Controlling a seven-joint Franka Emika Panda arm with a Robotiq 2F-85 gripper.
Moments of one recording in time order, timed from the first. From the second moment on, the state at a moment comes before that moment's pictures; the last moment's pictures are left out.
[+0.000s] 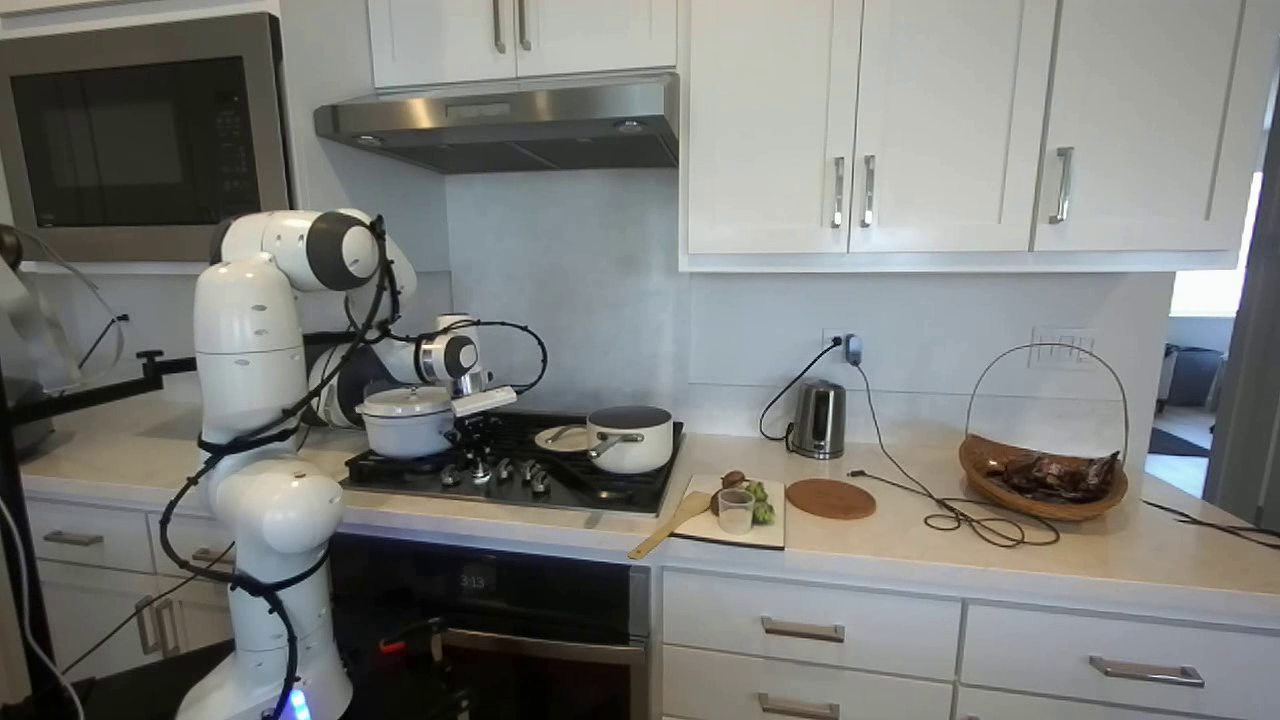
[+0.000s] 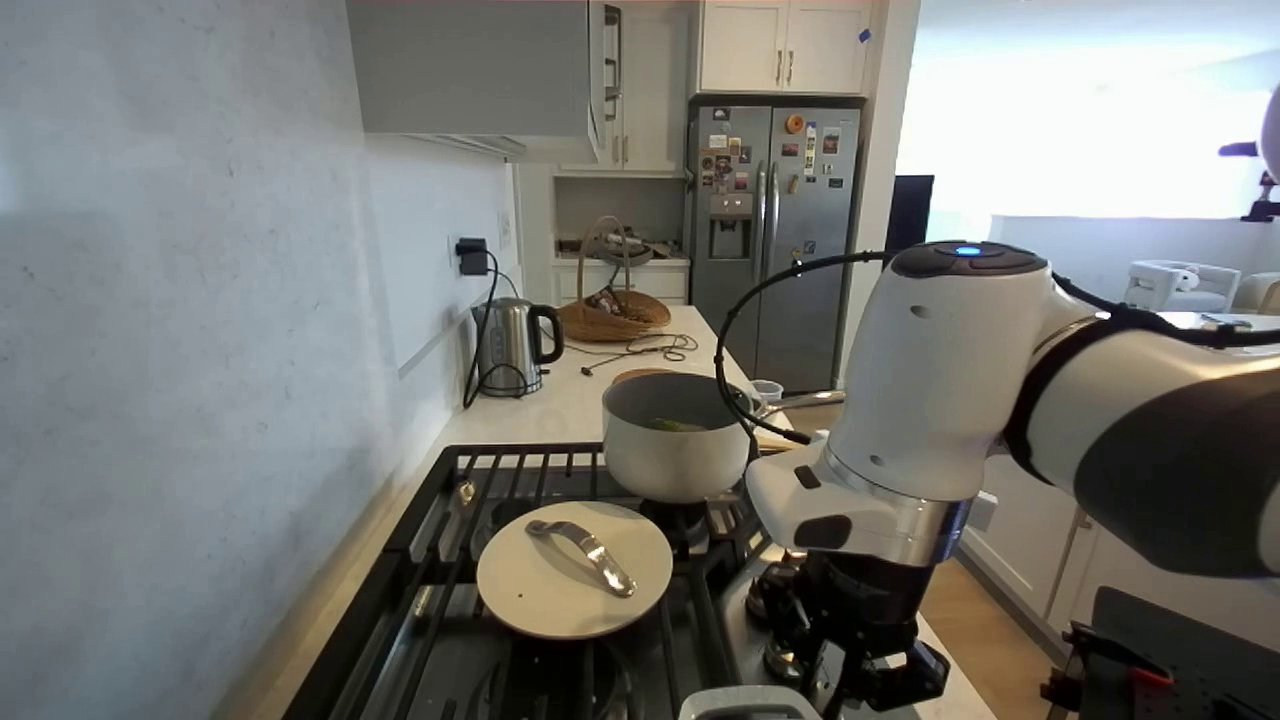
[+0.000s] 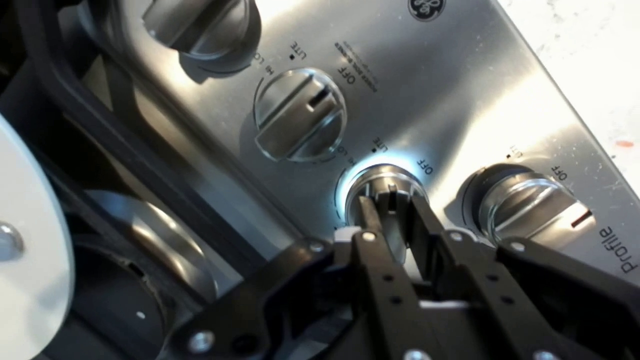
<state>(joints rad) 0.40 0.02 0.38 -2.33 -0.13 2.44 -0.75</state>
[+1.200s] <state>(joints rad) 0.40 0.07 0.39 -2.24 -0.13 2.30 -0.19</state>
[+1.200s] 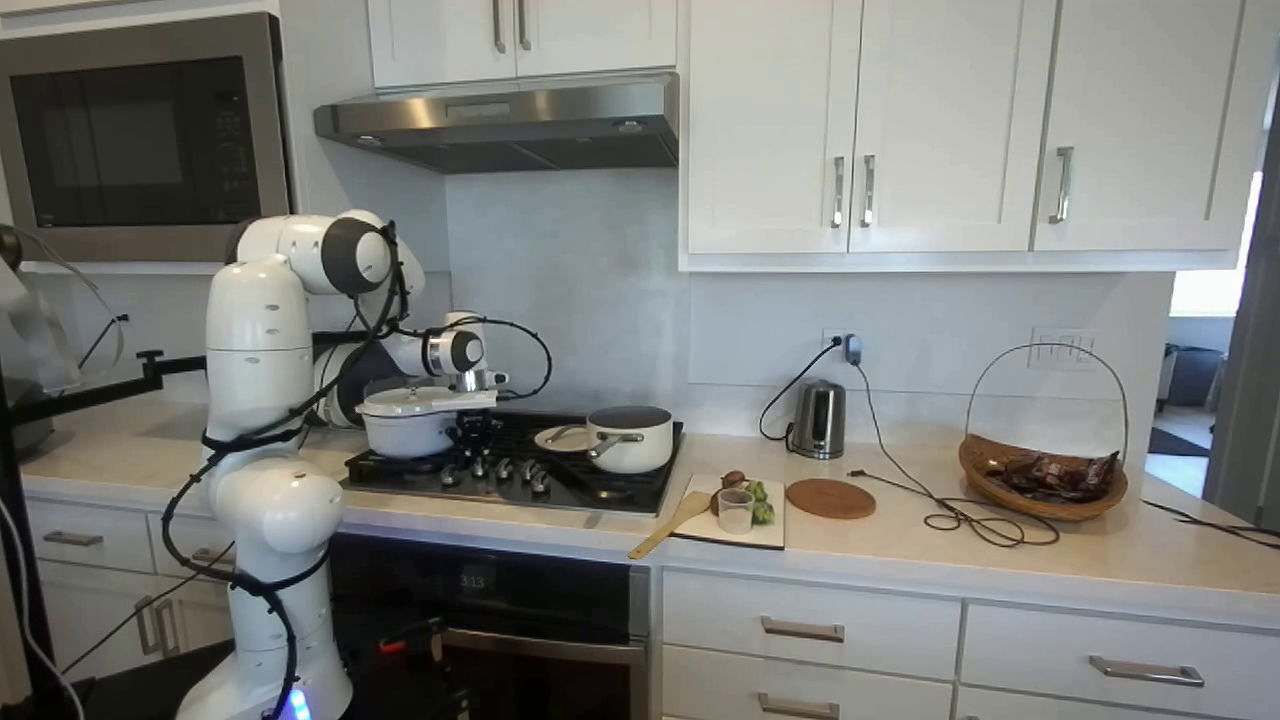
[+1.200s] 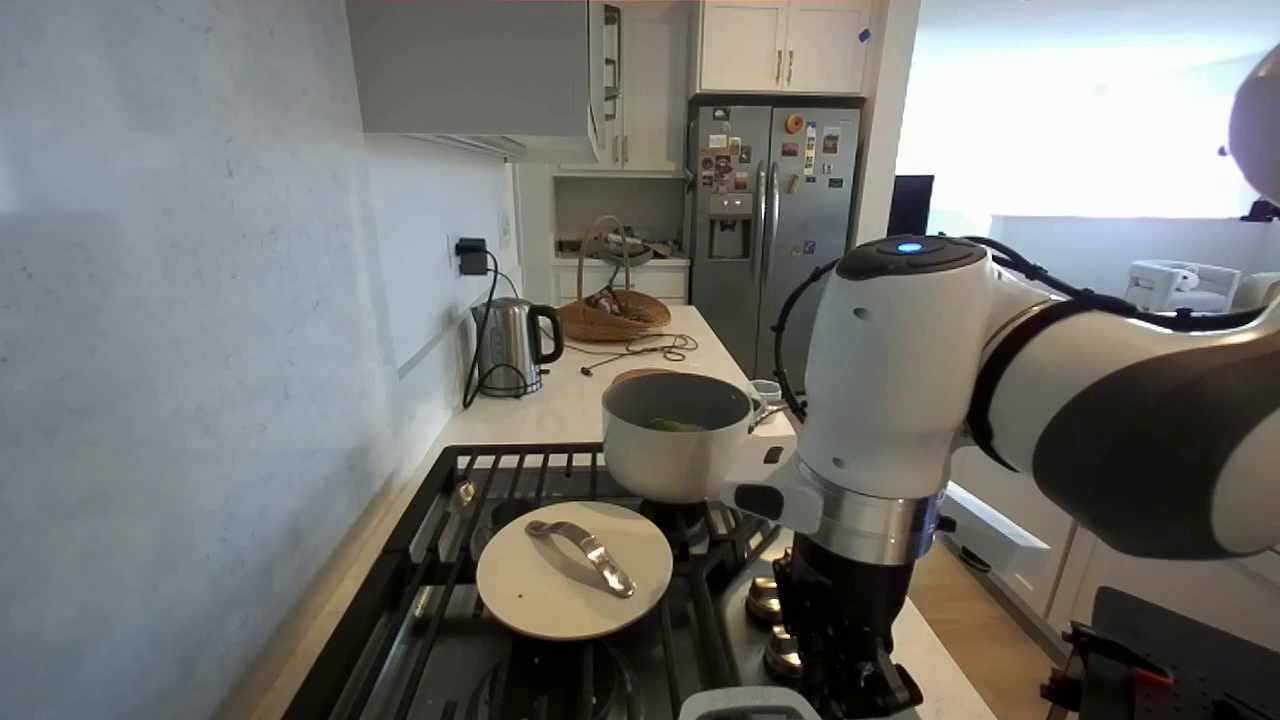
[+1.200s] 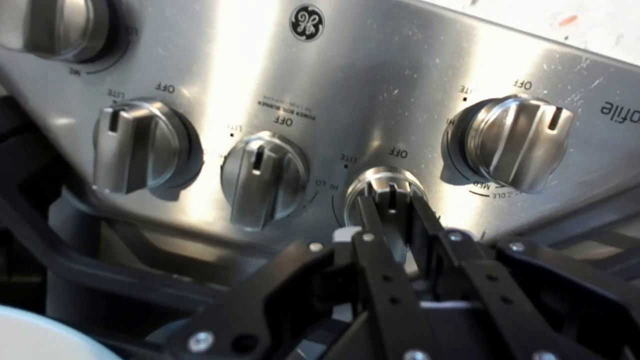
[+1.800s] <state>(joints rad) 0.41 0.10 0.39 -2.20 -0.13 2.25 0.01</state>
